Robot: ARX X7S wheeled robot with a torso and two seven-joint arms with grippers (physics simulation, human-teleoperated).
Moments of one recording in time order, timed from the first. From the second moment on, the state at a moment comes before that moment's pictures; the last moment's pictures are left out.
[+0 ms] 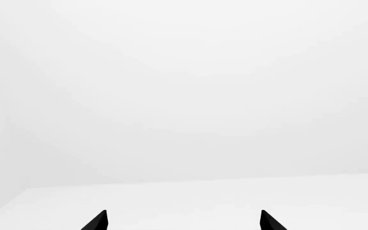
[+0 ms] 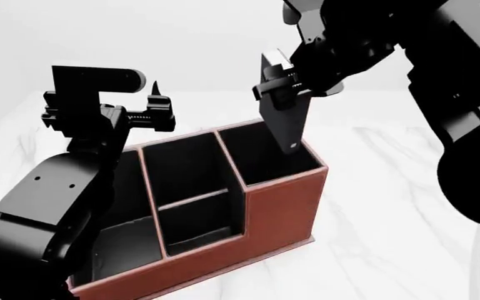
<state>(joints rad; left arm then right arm) -0.77 -0.26 0.13 0.25 -0.35 -0.85 -0.22 1.99 0.03 -1.53 1.20 1.50 1.23 -0.09</state>
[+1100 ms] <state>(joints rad) -0.76 -0.28 0.14 0.24 -0.37 -0.83 -0.23 1.80 0.00 -1.54 1.22 1.44 1.11 -0.14</state>
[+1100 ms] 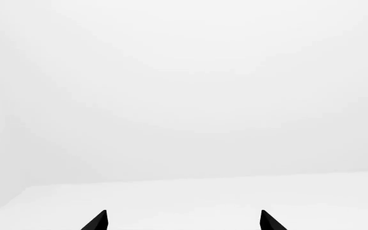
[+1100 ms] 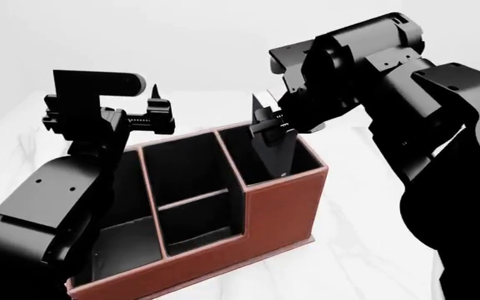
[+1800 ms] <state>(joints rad) -0.75 -0.28 0.14 0.23 -0.38 -0.81 -0.23 1.65 0.00 -1.54 1.24 1.41 1.03 -0.12</state>
